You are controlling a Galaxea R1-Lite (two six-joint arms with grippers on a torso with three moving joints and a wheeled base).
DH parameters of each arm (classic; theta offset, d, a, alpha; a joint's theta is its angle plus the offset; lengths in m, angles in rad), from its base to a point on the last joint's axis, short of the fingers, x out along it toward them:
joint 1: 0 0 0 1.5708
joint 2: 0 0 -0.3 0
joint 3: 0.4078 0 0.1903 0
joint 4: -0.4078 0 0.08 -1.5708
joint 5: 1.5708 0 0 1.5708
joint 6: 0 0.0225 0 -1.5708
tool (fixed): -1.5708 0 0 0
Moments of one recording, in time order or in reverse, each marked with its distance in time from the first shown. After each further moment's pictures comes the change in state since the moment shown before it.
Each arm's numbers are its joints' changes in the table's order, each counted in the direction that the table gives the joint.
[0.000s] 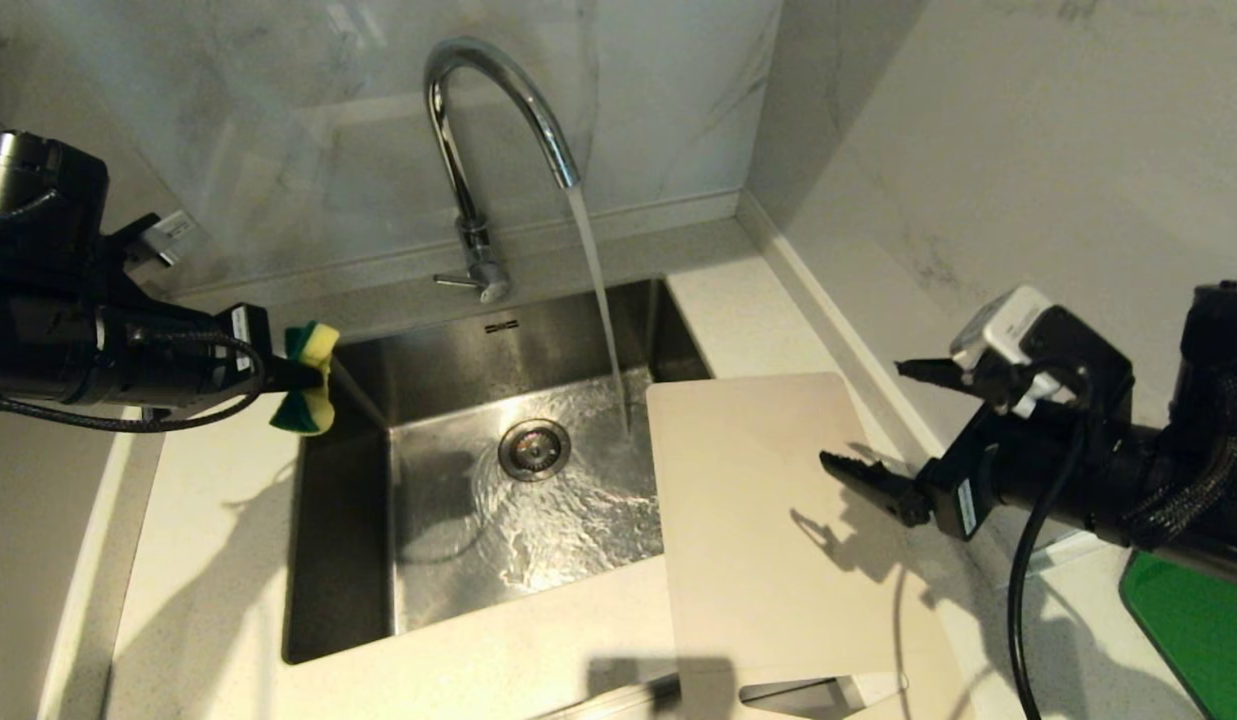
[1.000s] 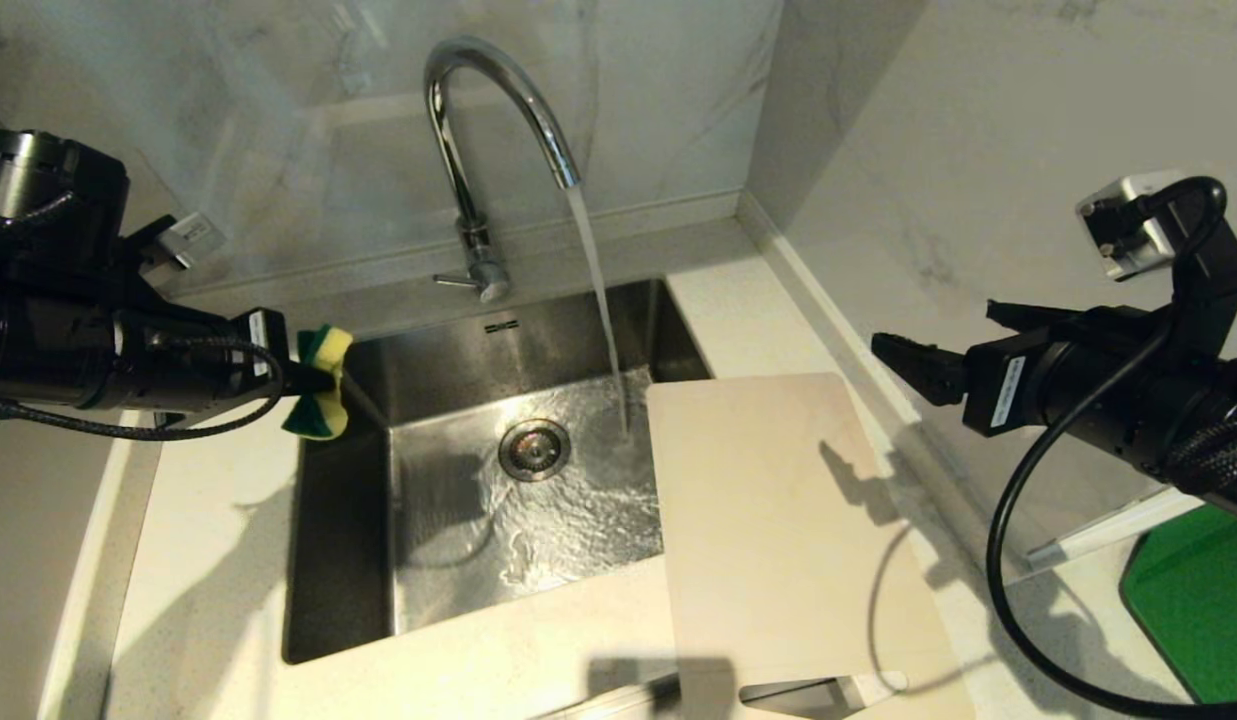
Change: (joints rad) left arm -0.053 0.003 -0.005 0.000 0.057 -0.020; right arm -0.005 0.039 0.052 0.070 -0.254 0.392
